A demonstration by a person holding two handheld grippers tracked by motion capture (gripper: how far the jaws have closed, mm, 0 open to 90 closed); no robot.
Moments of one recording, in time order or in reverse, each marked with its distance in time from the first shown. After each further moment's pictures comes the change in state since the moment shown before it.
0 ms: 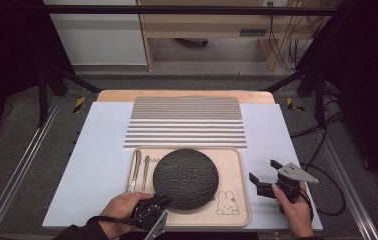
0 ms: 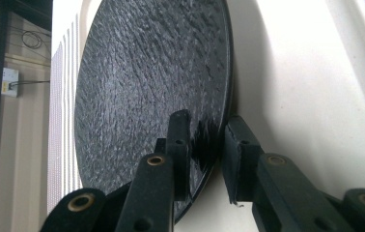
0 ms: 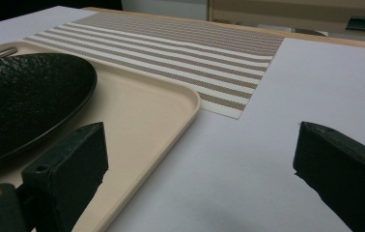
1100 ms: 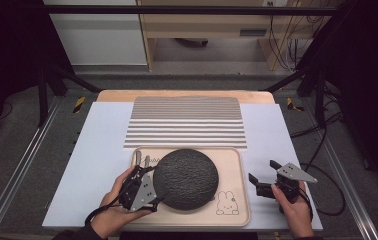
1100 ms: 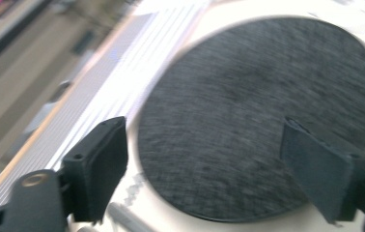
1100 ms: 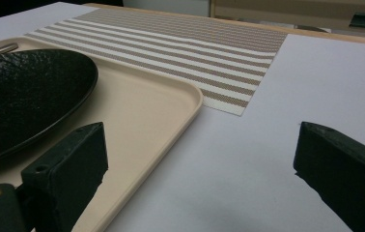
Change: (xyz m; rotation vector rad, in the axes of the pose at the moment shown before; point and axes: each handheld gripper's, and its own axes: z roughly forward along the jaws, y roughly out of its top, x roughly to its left) left arm 0.049 -0.025 -0.026 -0.107 0.183 -0.698; right arm 0.001 -0.001 0.001 0.012 0.006 -0.001
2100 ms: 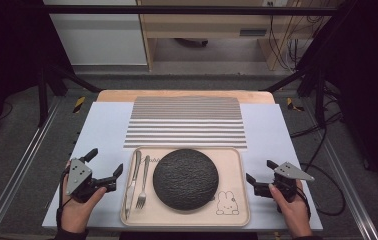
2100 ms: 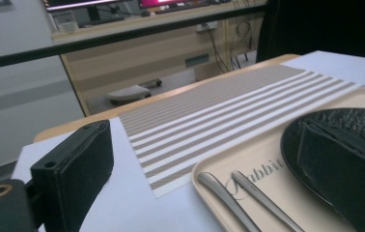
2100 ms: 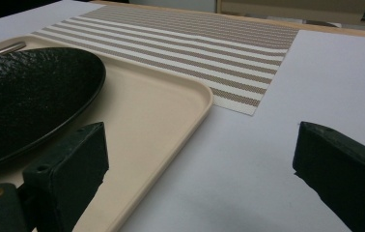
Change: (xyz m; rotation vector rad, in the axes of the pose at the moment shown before) left arm 0.061 -0.068 -0.074 -0.204 0.383 -0.477; right arm 0.003 0.002 0.006 0.015 0.026 0.005
